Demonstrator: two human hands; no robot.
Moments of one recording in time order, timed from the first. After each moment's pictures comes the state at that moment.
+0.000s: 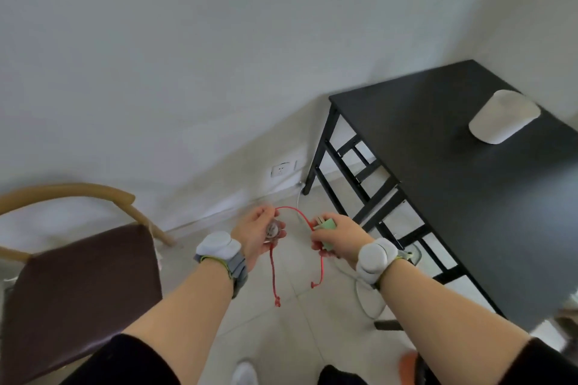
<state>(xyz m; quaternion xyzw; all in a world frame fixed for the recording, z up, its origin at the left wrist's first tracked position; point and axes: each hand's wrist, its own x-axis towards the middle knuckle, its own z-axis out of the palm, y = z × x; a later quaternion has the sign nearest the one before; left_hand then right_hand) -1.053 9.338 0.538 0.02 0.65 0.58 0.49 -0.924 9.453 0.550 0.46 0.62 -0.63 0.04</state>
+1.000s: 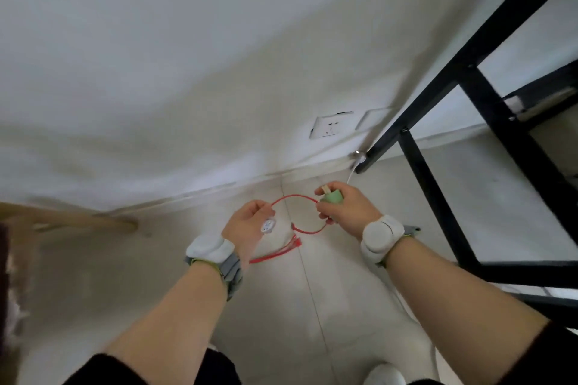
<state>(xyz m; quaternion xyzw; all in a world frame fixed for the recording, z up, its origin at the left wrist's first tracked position) -1.259 9.498 0.029 -0.01 0.73 0.55 0.42 -1.159 9.661 0.049 0.40 0.69 -0.60 0.05</state>
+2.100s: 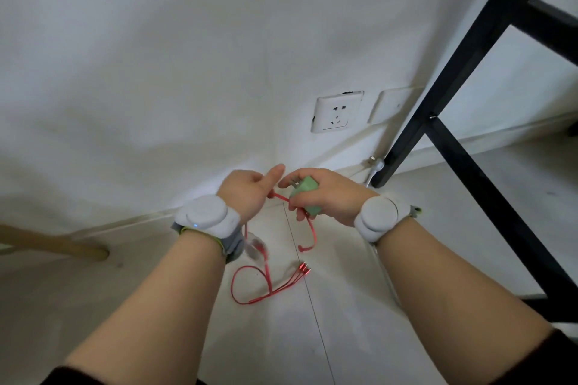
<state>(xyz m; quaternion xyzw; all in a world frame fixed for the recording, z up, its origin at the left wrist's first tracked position) -1.293 9.558 -0.025 0.19 0.87 0.35 0.28 -1.196 9.687 -0.035 0.19 0.71 -0.67 0.09</state>
